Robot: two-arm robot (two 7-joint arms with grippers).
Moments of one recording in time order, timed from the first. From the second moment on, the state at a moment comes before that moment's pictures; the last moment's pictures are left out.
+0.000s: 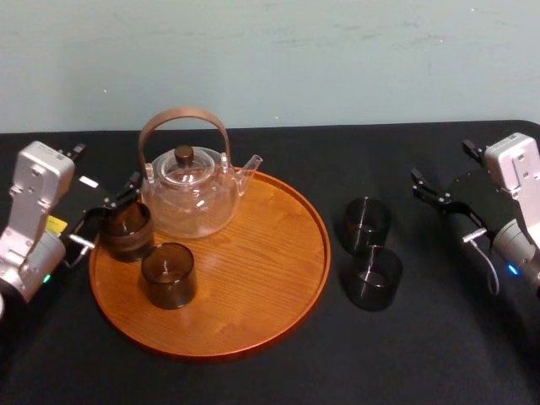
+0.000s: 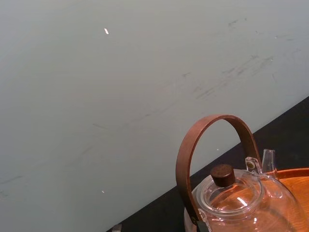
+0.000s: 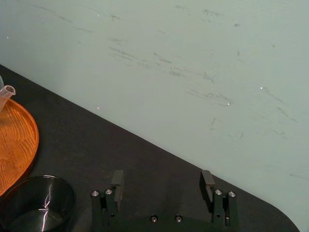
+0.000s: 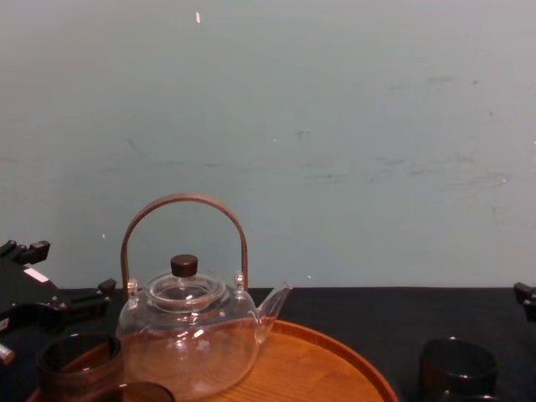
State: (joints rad) left arm -0.20 0.60 0.45 -1.41 -0.25 -0.12 0.03; right arm 0.20 0.60 -0.45 -1.41 0.25 -0.12 -0.03
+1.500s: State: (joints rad) left arm -0.20 0.60 0.45 -1.41 -0.25 -0.12 0.03; right arm 0.20 0.60 -0.45 -1.41 0.25 -0.12 -0.03
